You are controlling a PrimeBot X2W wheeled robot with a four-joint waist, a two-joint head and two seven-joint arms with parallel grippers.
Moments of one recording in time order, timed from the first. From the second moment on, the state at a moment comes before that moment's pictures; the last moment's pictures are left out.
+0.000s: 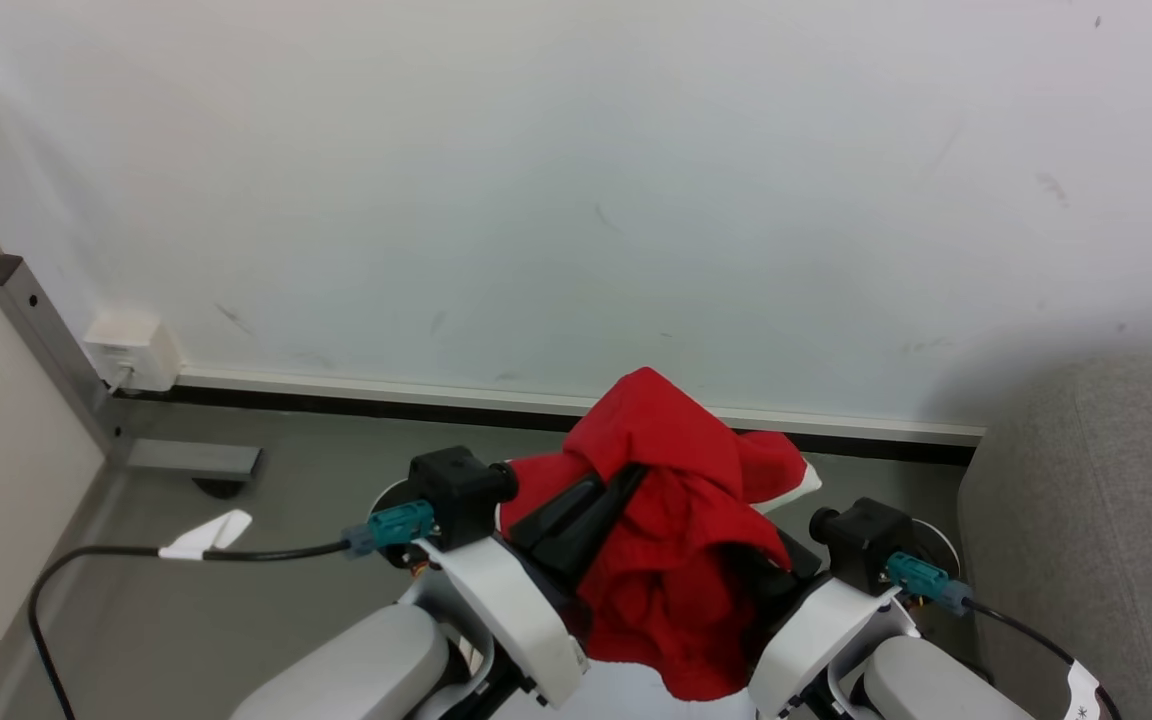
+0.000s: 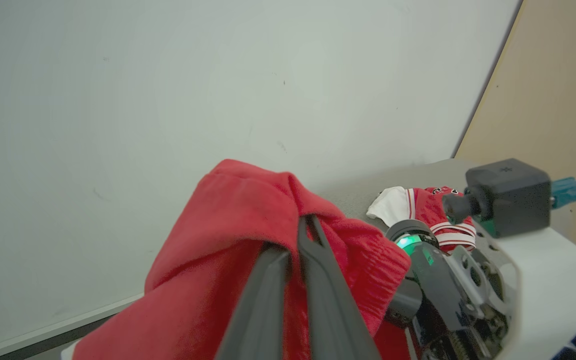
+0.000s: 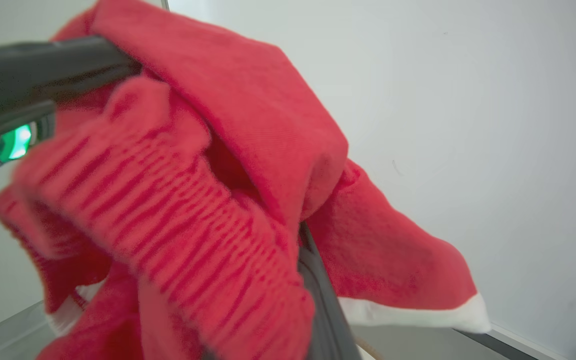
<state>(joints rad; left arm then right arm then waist) -0.61 0.36 -0.96 0.17 -0.80 -0.02 -0.21 -0.52 -0.11 0.76 0.59 0.60 0.13 -0.26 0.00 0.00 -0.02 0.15</state>
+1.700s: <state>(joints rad) -0.55 0.39 -0.94 0.15 -0.67 -0.03 -0.26 -0.33 -0.16 0.11 0.09 0.36 0.13 -0.26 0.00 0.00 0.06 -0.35</state>
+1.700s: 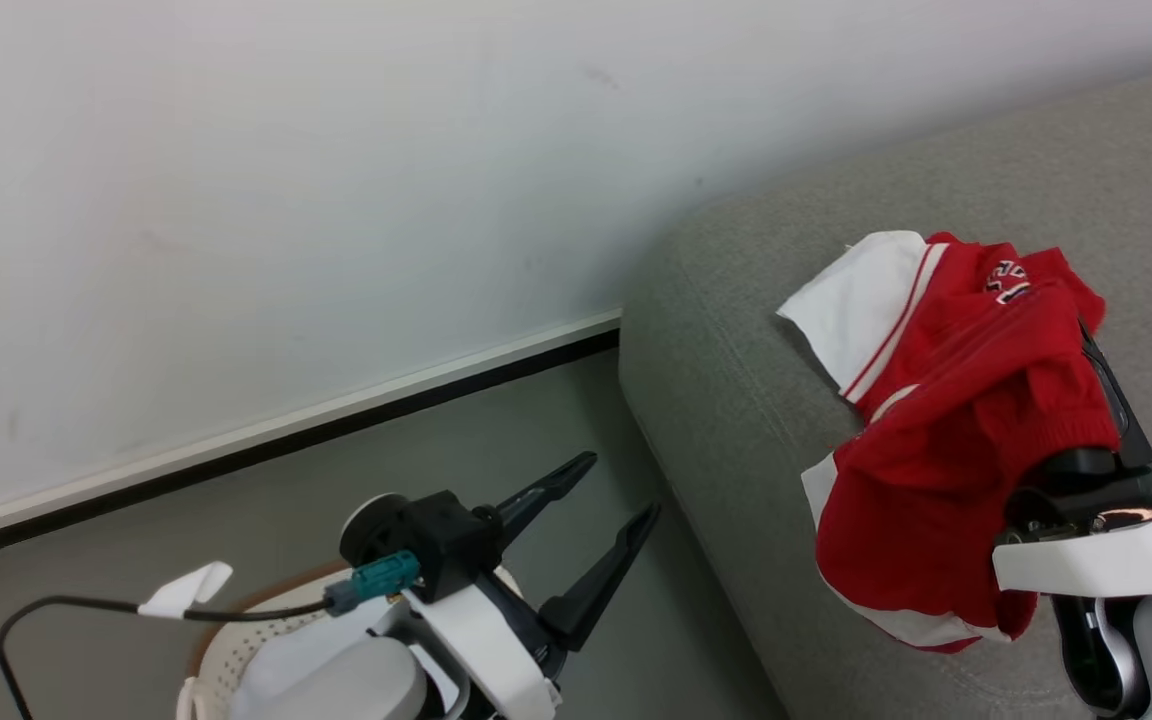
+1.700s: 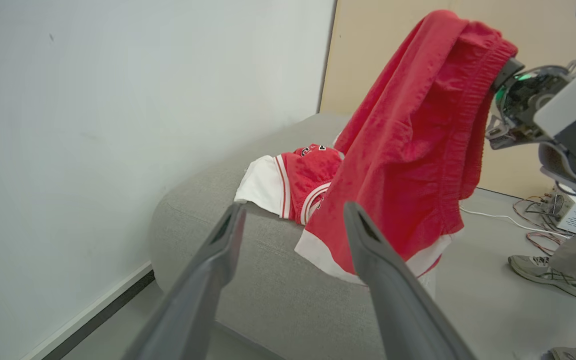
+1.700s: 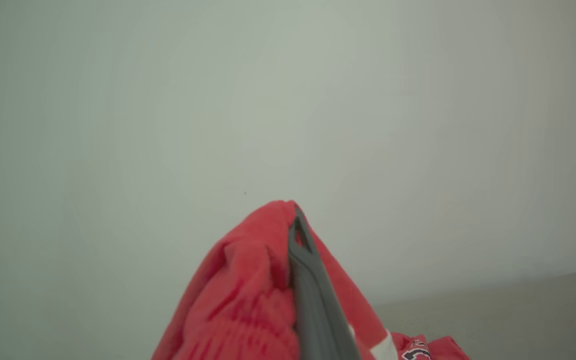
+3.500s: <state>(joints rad) -0.64 0.72 -0.86 -0.09 -0.55 -0.10 -0.22 -0.90 -0.36 -0.52 -0.08 0.20 0.13 0.32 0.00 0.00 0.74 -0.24</state>
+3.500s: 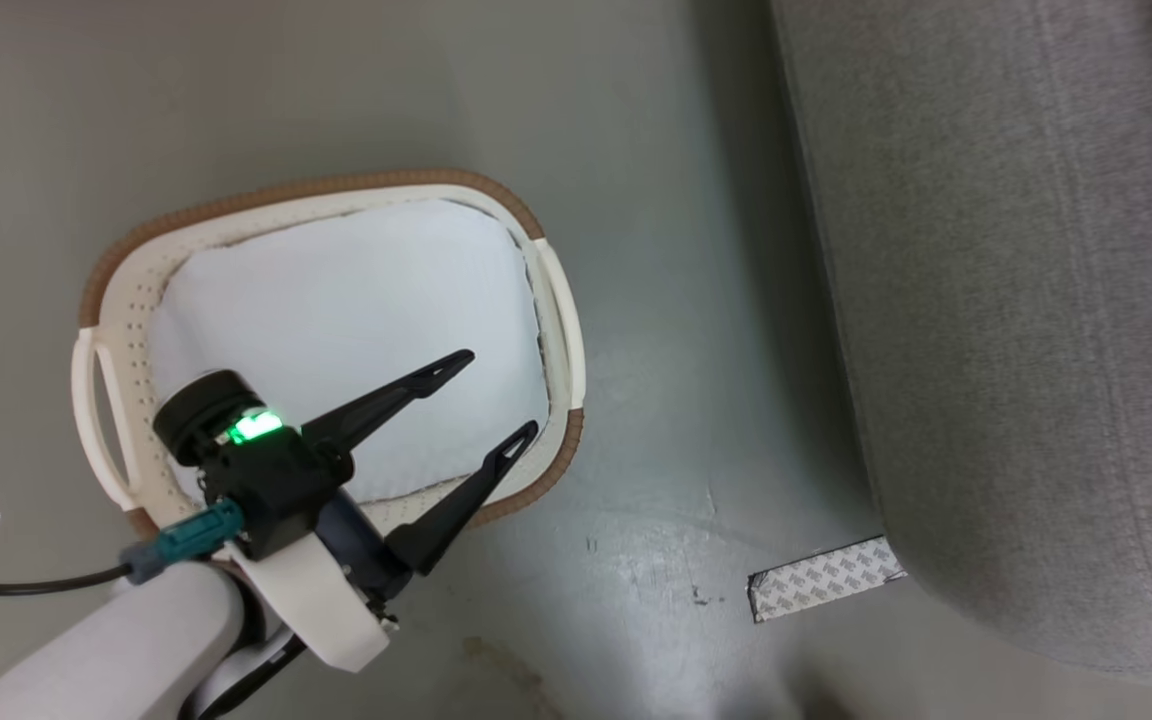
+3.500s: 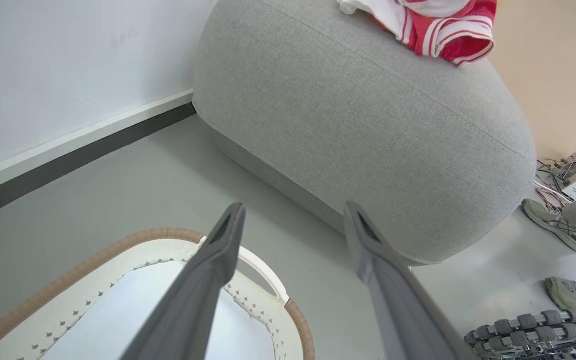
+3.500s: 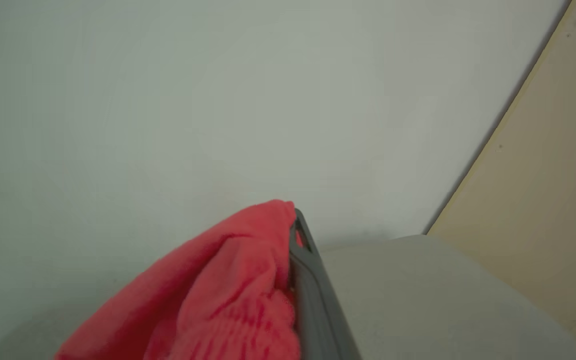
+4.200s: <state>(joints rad) -0.65 0.68 -0.86 -0.04 -0.56 -0.11 -0.25 -0.73 -0.37 -0.41 0.11 0.11 0.13 0.51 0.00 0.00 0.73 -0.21</state>
